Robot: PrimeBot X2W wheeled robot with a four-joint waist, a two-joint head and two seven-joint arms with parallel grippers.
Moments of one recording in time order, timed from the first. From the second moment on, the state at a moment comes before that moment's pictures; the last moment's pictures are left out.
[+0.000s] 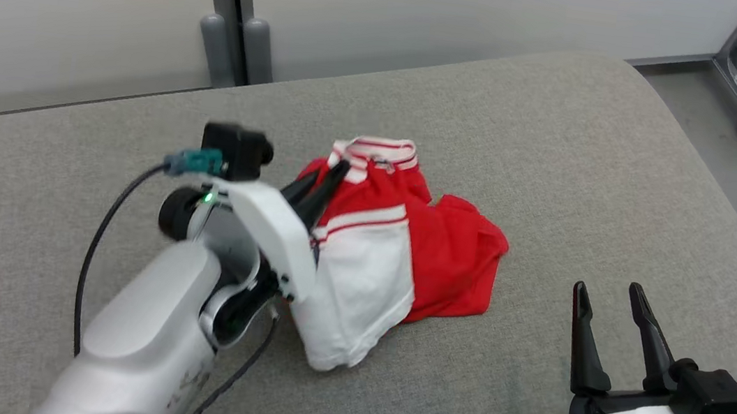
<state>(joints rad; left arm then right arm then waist) -0.67 0.10 -0.57 0.54 -0.77 -0.12 0.09 -0.11 -0.05 0.11 0.24 0.18 0.13 -0.26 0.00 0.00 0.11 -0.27</state>
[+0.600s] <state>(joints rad) -0.27 0.17 -0.22 0.54 -0.73 -0.05 -0.26 -0.04 -0.05 0.08 0.25 0.16 0.13 -0.26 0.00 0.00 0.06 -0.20</state>
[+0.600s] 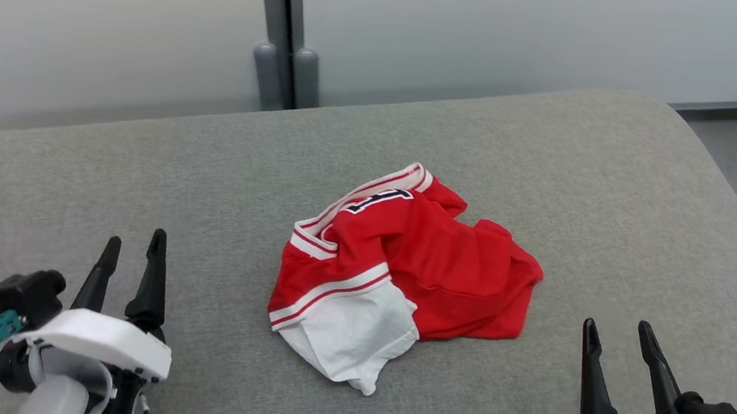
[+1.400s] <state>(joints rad) 0.21 0.05 -0.06 0.06 -0.28 0.05 -0.26 0.14 -0.05 0.07 0.14 0.18 0.13 -0.26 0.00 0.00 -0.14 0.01</state>
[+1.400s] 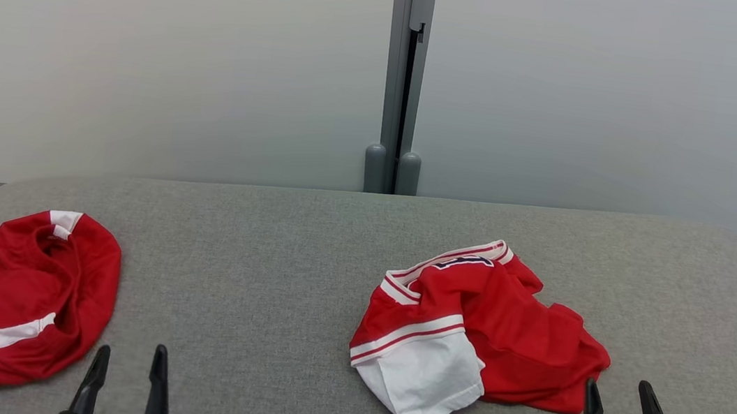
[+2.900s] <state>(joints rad) 0.21 0.05 -0.16 0.10 -0.21 0.07 -0.26 0.15 -0.05 0.11 0.12 0.10 0.13 -0.26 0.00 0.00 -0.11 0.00</state>
